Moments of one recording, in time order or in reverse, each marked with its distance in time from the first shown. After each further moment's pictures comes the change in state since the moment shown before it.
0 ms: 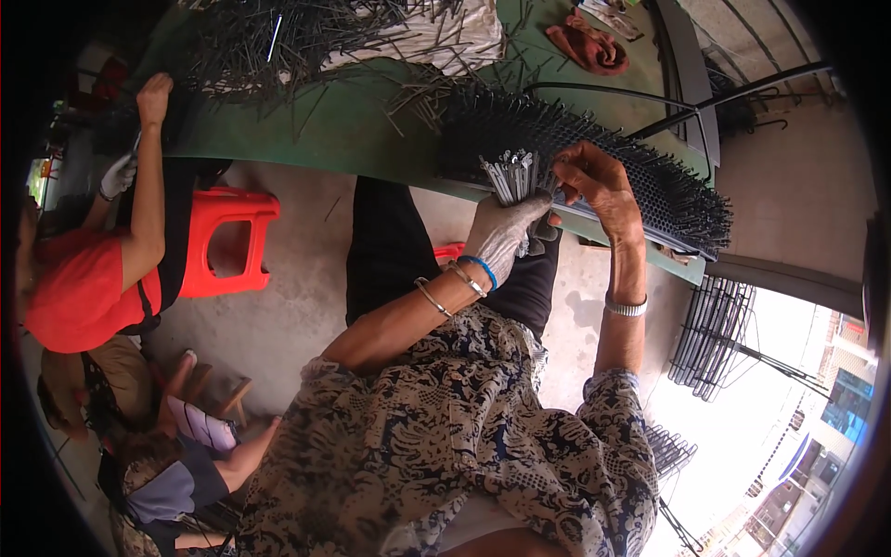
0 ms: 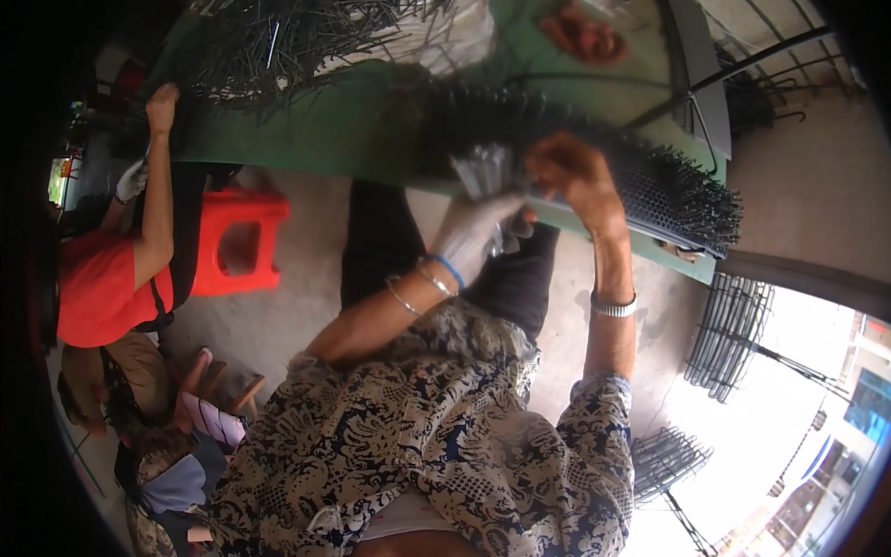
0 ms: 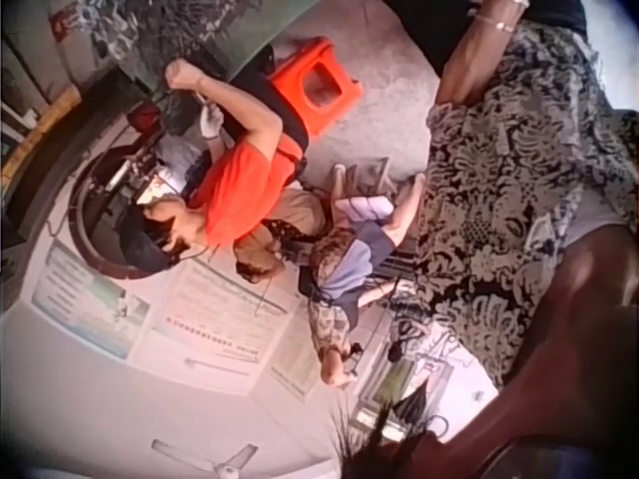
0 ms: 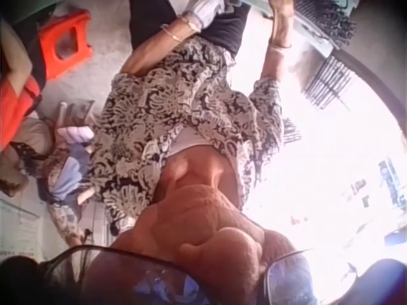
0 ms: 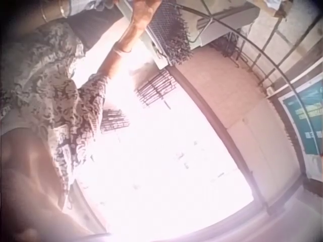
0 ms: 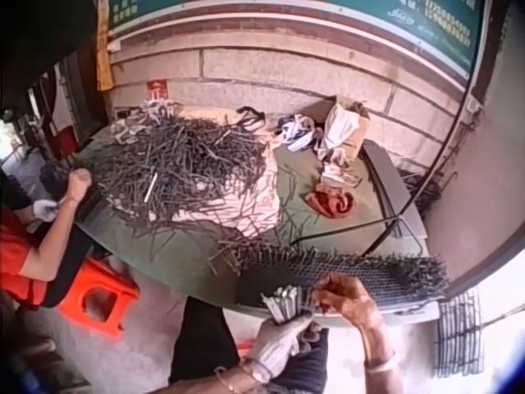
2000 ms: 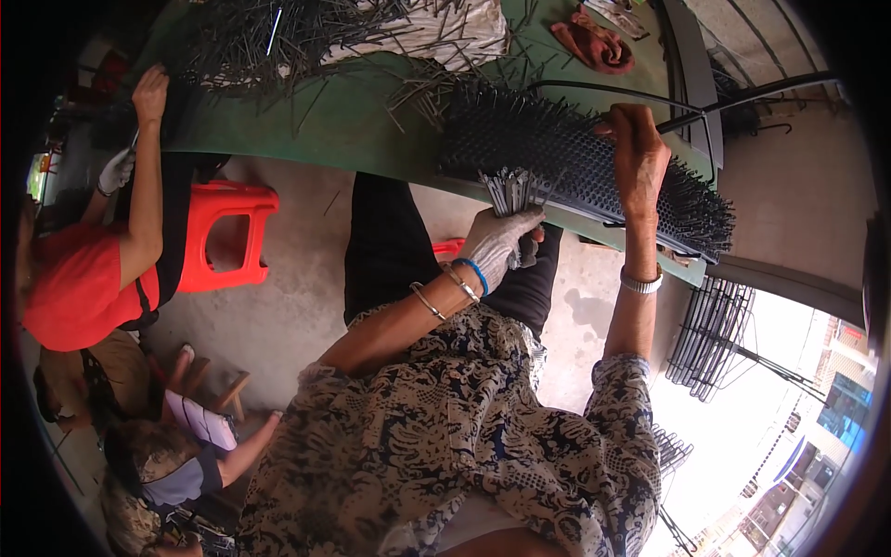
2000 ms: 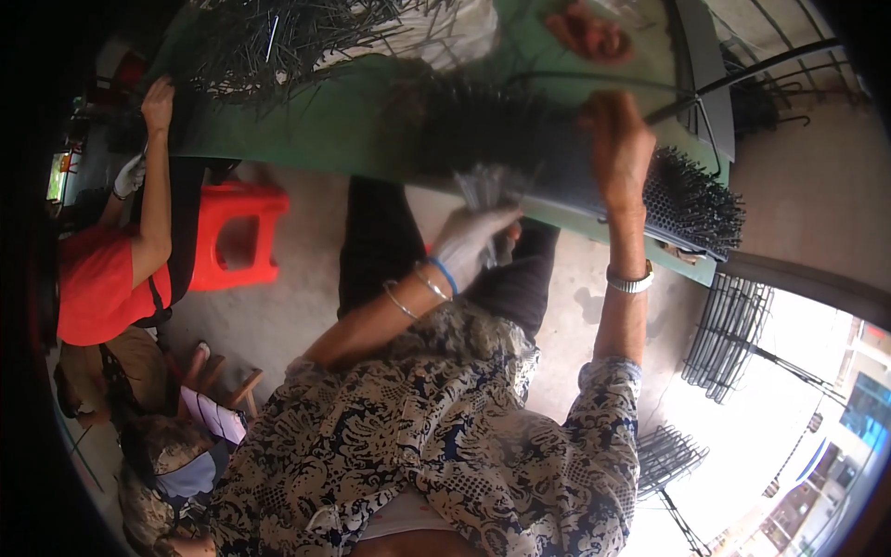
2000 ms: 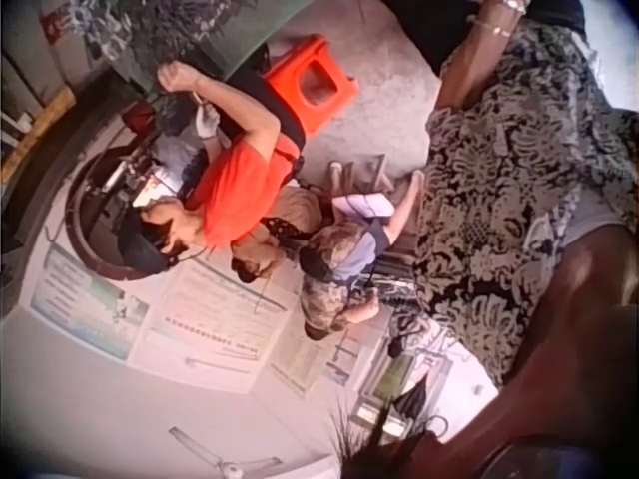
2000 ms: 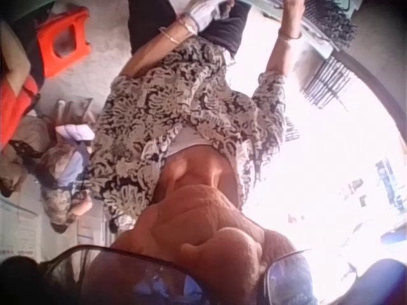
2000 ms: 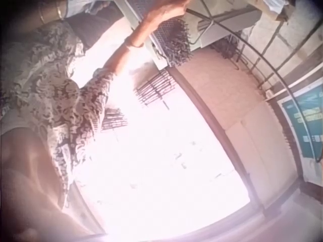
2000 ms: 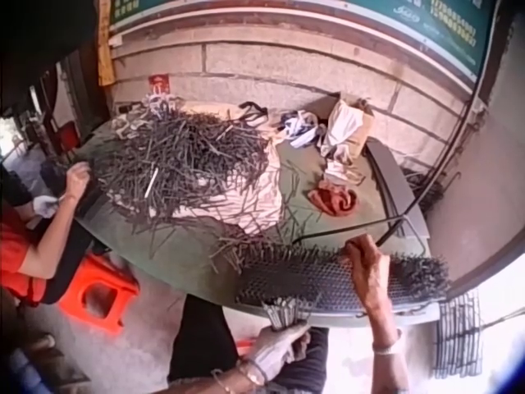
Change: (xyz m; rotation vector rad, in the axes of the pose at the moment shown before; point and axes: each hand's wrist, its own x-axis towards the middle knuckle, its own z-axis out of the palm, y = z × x) left_hand 0.004 -0.014 -0.014 0.076 0.133 -0.211; right_hand 0.038 -0.003 -0.029 -0.572 0.508 -0.490
